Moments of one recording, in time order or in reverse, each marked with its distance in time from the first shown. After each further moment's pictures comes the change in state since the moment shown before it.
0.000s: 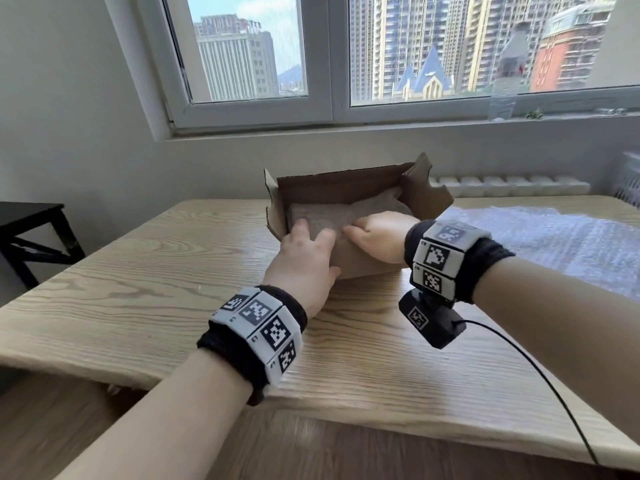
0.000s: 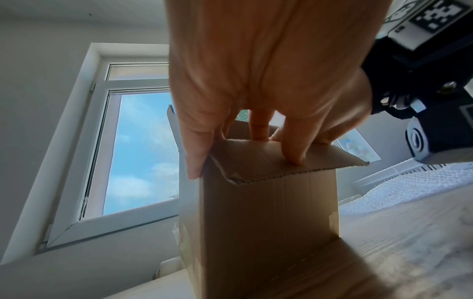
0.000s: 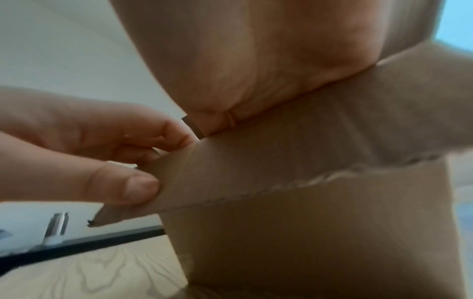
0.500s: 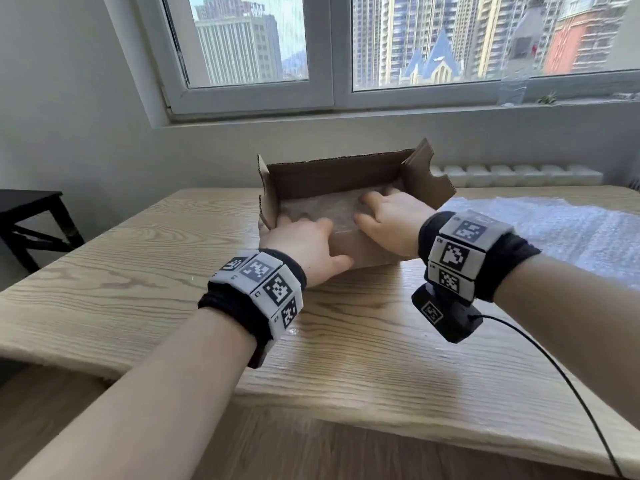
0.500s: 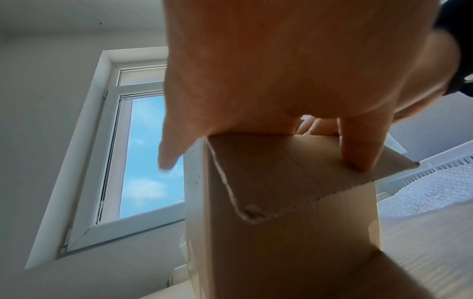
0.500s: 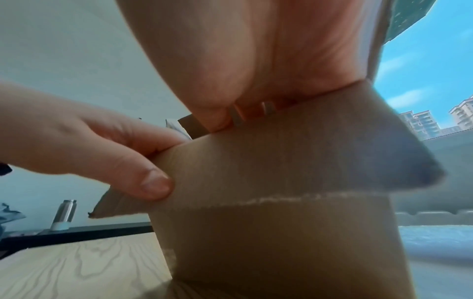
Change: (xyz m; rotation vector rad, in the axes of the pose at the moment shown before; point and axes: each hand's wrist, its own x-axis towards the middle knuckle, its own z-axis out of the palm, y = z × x) left_hand 0.032 0.005 -0.003 0.234 -0.218 -0.058; right_hand 0.001 0.018 0.003 0.068 0.117 0.036
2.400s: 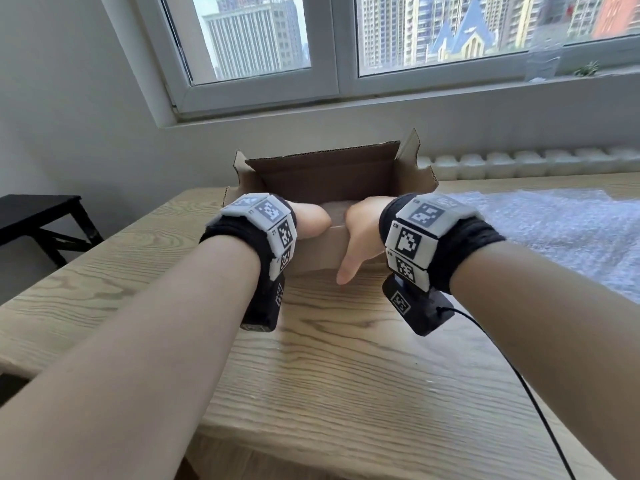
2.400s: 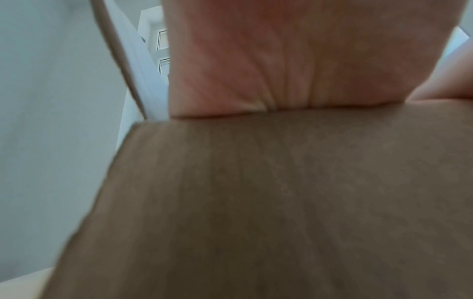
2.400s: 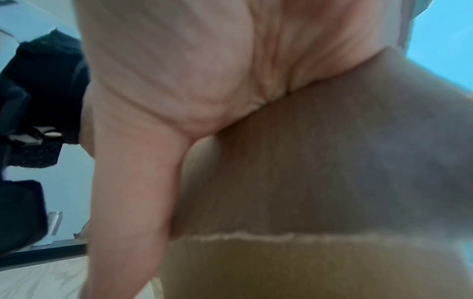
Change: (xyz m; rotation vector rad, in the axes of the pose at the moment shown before) left_hand 0.075 0.026 -0.029 -0.090 -0.306 -0.137; right_hand 0.041 0.002 -0.013 -0.275 -0.432 -0.134
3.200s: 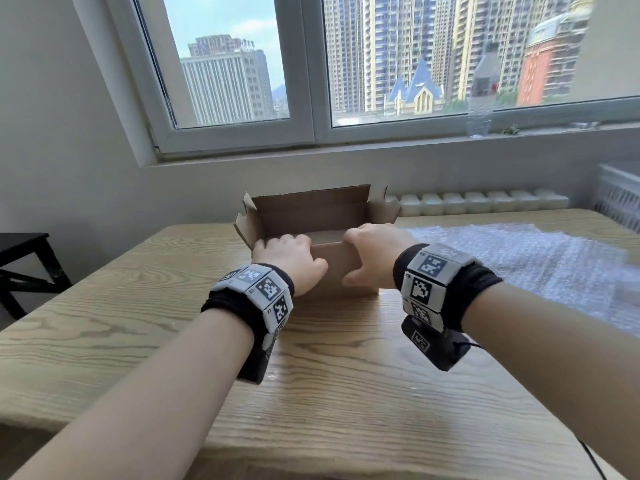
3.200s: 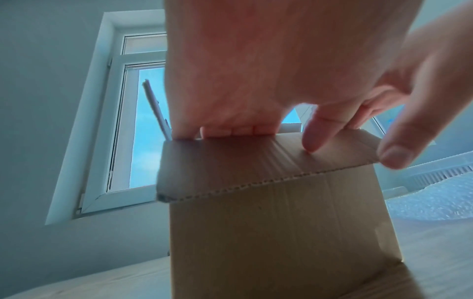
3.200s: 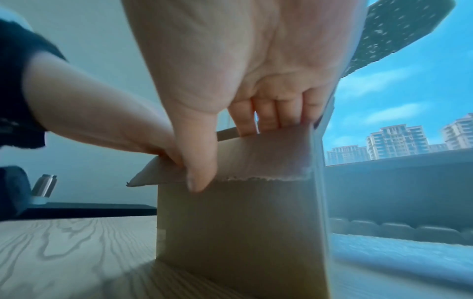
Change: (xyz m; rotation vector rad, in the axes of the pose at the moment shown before) left_hand -0.027 -0.013 0.022 0.108 0.366 0.068; right_hand -0.041 0.009 0.014 0.022 0.463 0.033
